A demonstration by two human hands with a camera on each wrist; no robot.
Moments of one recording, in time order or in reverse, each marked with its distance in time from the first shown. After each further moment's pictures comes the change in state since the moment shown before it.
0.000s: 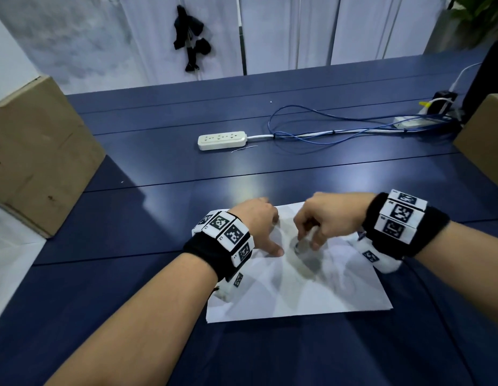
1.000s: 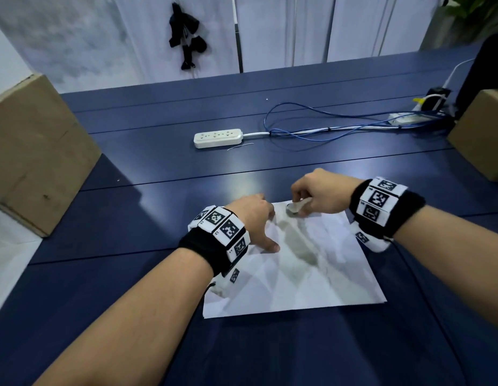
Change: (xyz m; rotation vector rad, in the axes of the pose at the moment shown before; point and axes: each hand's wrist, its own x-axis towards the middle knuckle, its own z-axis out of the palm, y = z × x) left_hand 0.000 -0.001 0.002 -0.023 0.019 -0.019; right_hand 0.011 0.014 -0.011 -0.030 0.304 0.126
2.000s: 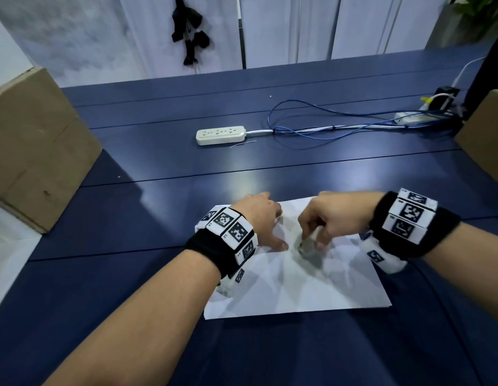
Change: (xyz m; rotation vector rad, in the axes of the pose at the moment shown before) left_hand 0.004 0.006 0.002 0.028 -0.007 -0.019; right_hand -0.025 -0.009 0.008 0.056 -0.352 -0.099
